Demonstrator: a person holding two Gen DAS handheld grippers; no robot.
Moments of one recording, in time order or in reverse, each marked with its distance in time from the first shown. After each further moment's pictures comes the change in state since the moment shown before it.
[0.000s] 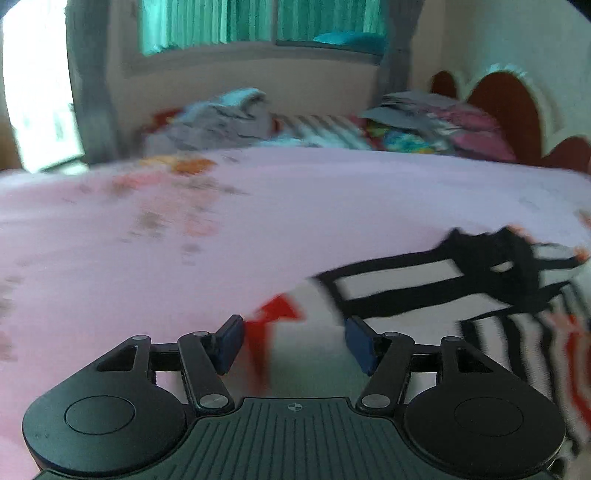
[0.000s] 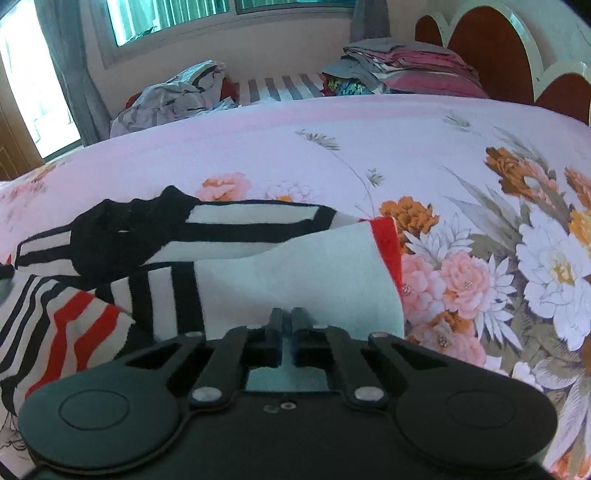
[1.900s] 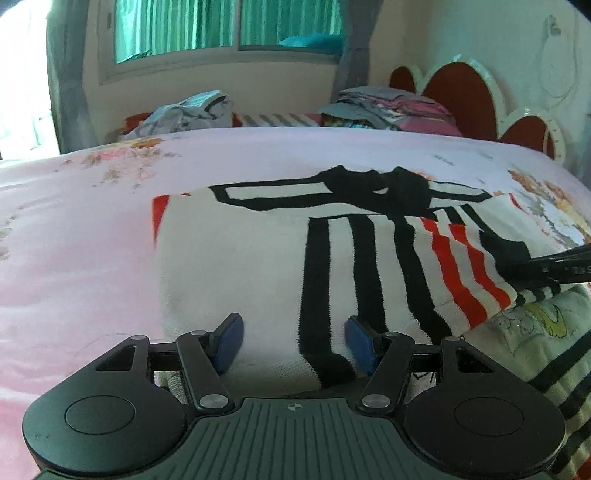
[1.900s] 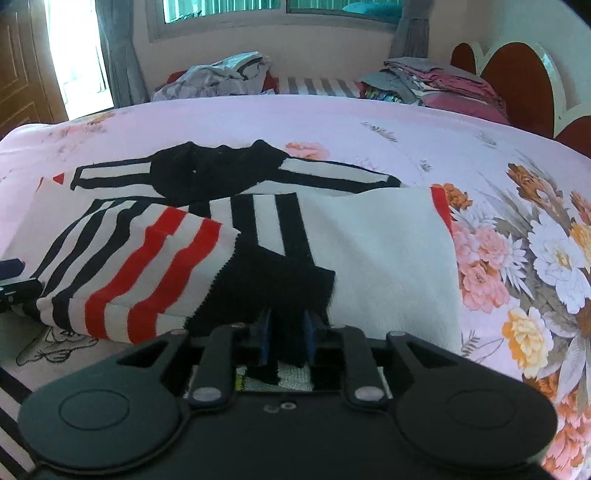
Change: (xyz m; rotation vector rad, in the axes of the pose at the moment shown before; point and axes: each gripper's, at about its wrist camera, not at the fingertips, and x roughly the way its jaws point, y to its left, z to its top) left arm -0.087 -0.063 -0.087 0.034 -0.006 -0.092; right arm -0.037 0.057 -0.053 -0.118 0.024 0.039
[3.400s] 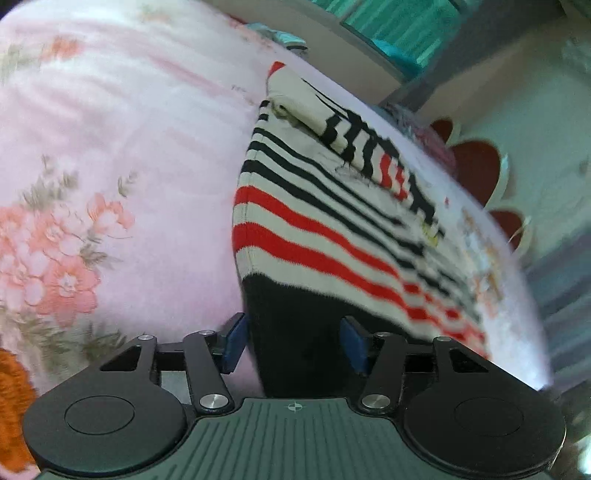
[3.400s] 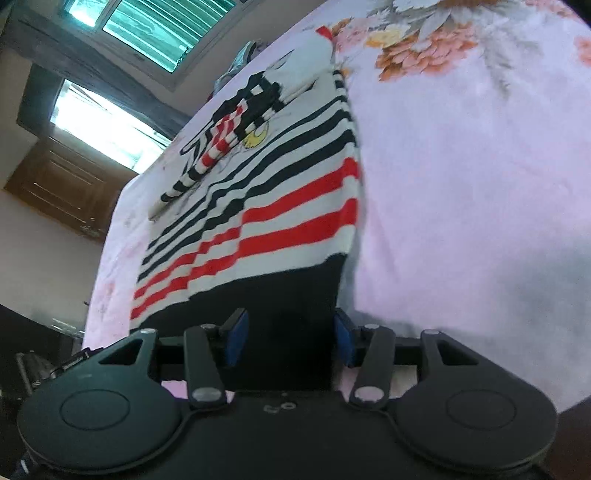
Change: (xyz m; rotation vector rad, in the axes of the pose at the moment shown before) left arm -0.196 0.017 -0.212 -0.617 0.094 -0.217; right arm -0.173 -0.117 -0.247 0.521 0.115 0.558
